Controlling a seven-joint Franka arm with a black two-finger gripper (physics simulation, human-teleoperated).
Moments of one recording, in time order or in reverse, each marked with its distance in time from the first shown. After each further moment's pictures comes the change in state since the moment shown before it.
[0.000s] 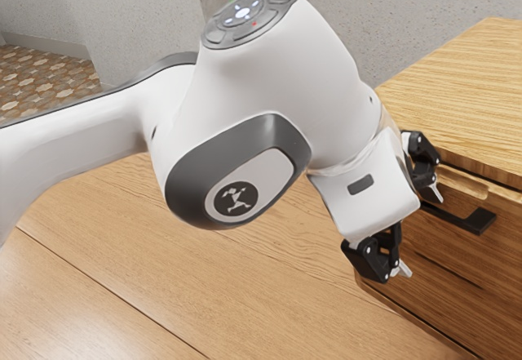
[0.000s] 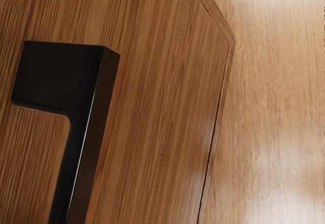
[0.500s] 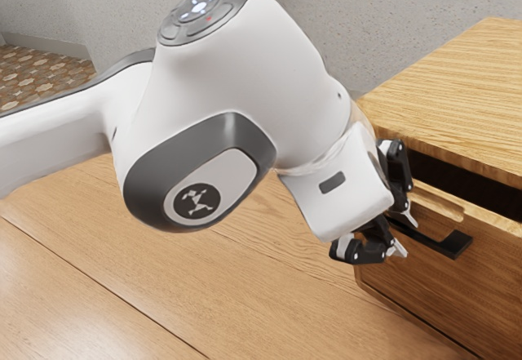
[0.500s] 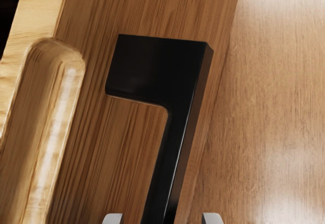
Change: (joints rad) arm 0.000 -0.080 0.002 -0.061 -0.001 -0.005 -0.045
